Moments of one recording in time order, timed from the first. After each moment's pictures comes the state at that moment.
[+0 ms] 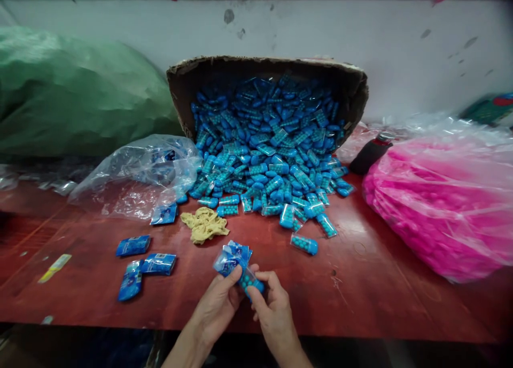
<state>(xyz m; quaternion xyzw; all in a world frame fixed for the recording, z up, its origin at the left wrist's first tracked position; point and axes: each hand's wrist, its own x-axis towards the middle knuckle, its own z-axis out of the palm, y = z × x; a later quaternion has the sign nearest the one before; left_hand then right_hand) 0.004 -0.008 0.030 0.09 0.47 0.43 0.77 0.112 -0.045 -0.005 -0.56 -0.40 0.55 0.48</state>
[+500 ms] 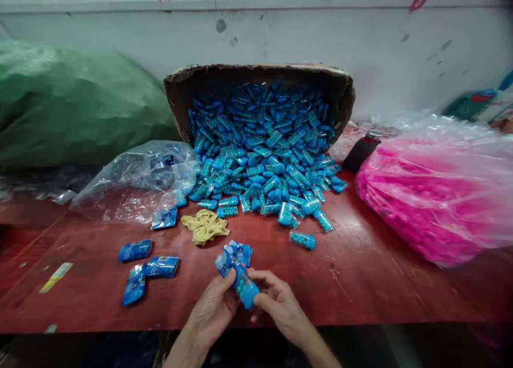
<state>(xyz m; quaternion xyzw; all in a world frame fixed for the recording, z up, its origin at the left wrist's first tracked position) -0.012 -0.017 0.027 0.09 0.42 0.44 0.79 0.128 -0.042 0.013 -0.36 -0.39 0.71 0.46</state>
